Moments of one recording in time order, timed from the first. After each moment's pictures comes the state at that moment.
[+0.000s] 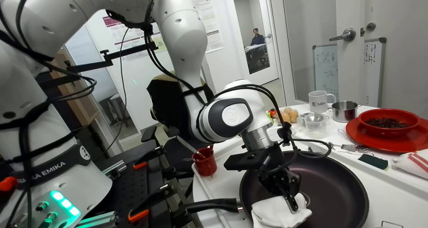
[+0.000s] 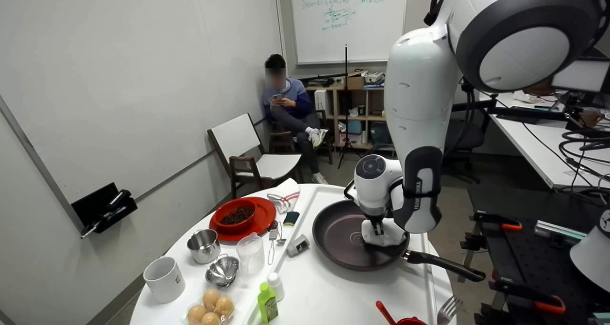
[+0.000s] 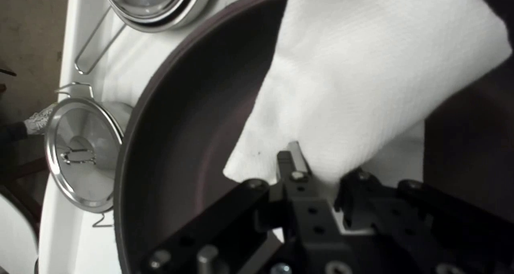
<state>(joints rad) 0.35 1.02 -0.54 -2.22 -0.20 3.15 -0.08</state>
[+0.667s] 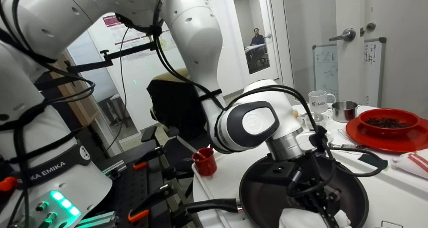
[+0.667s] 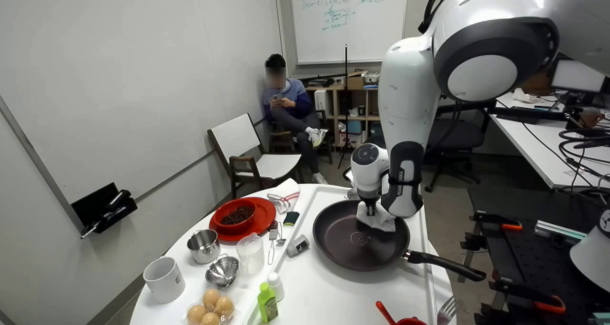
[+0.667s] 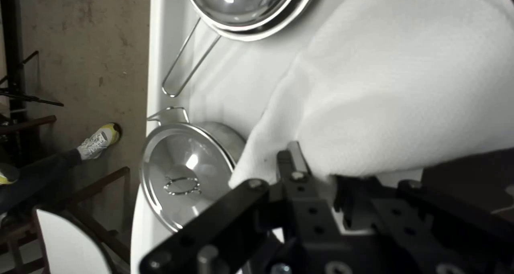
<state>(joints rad) 0.23 1.09 -0.58 -2.08 -0.17 3.13 -0.05</state>
